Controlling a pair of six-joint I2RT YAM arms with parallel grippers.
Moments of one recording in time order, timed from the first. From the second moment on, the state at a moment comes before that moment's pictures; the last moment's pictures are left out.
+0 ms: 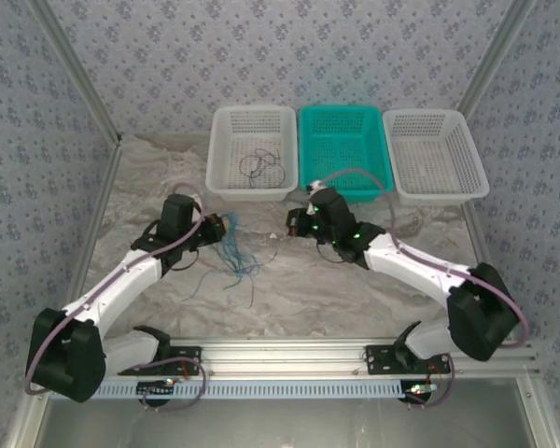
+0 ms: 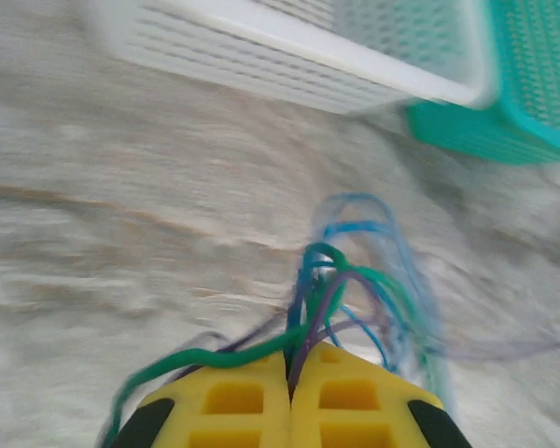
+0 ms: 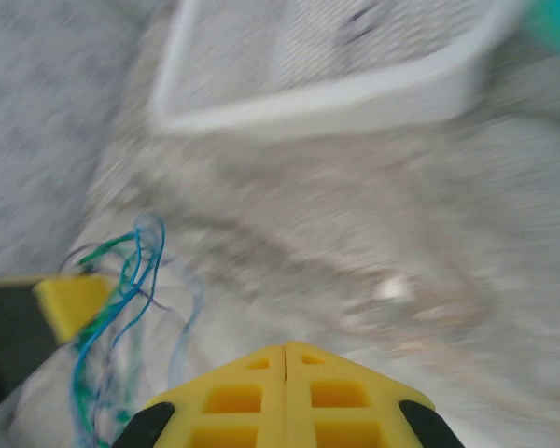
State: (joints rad) left arm -0.34 1.15 0.69 -0.27 0.15 -0.60; right arm 0.69 1.36 0.89 -0.08 0.00 0.75
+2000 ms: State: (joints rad) left arm -0.44 1.11 0.54 -0.25 0.08 -0.63; right arm 0.79 1.82 1.20 -0.05 -0.48 0.37
